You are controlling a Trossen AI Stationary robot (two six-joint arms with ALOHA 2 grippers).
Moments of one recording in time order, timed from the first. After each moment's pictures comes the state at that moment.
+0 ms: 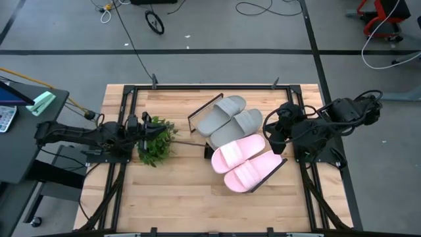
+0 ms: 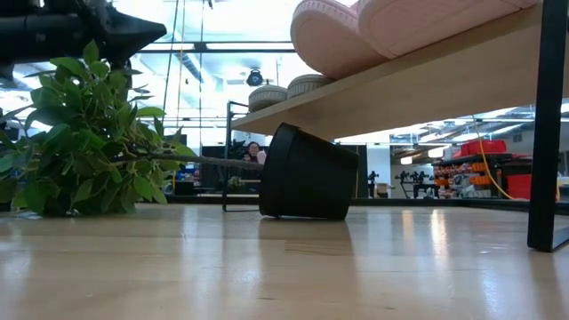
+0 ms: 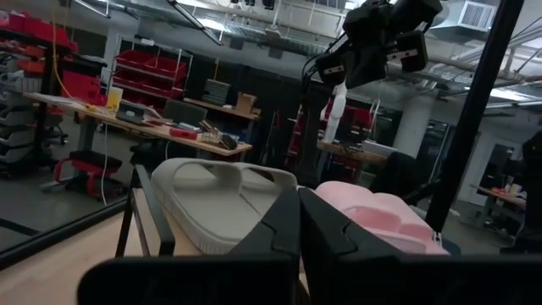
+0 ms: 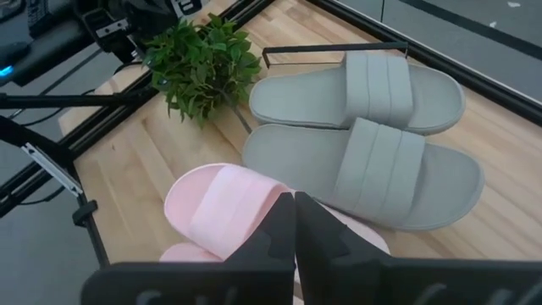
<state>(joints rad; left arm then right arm) -0.07 0.39 0.08 0.58 -0.27 -0.22 0.44 1.28 1.74 -1.36 0.58 1.05</state>
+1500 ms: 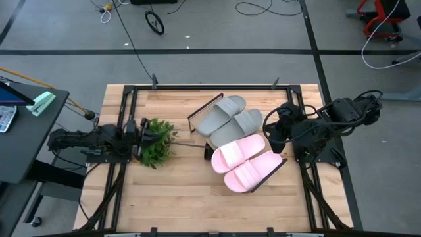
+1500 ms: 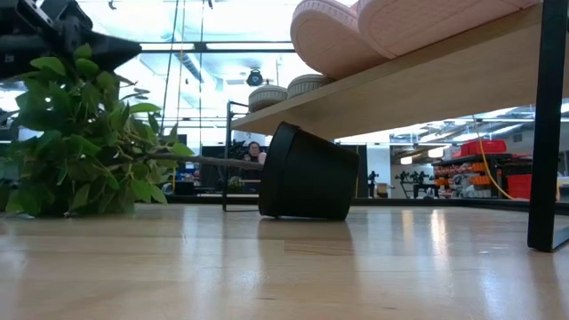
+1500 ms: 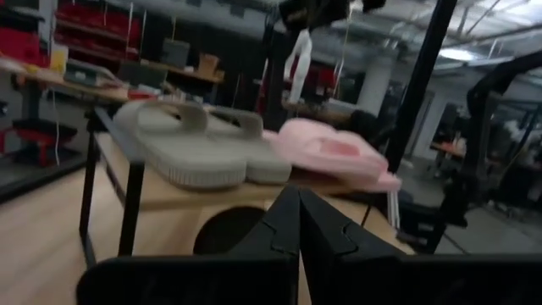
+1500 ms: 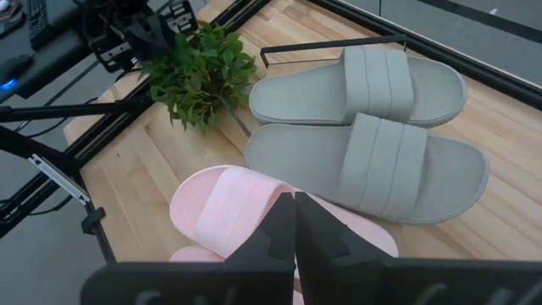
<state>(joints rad) -0.07 0.00 0.01 0.16 -0.12 -0.25 0.44 1.28 1.74 -1.36 0.57 1.10</state>
